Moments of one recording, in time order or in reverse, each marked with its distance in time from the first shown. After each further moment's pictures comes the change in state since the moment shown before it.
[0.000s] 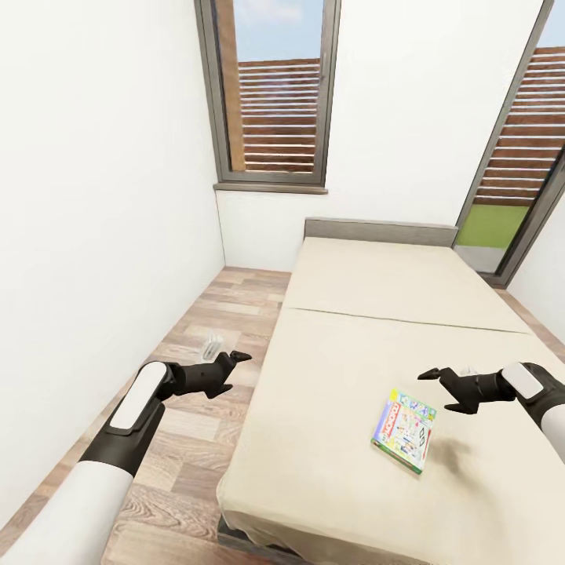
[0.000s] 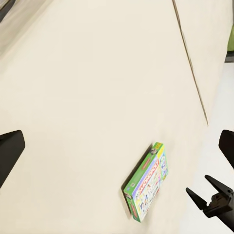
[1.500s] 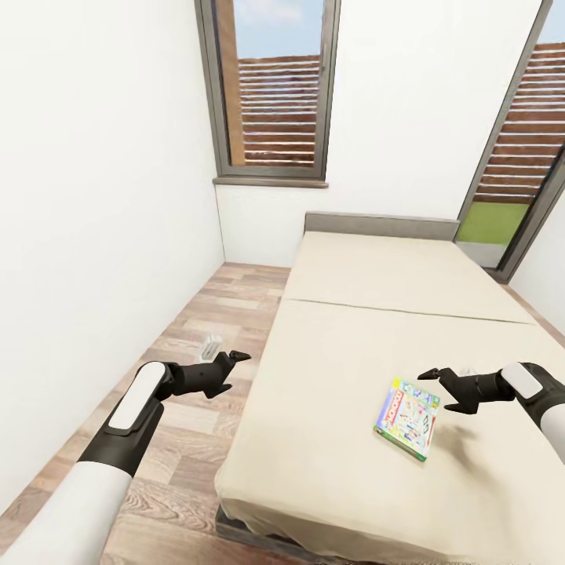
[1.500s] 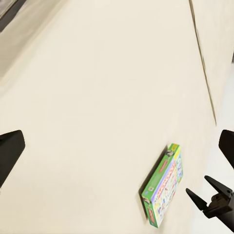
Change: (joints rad) left arm 0.001 0.004 0.001 -0.004 0.001 0.000 0.000; right arm -0.001 0.002 0.000 0.000 0.002 -0.001 -0.003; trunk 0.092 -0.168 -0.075
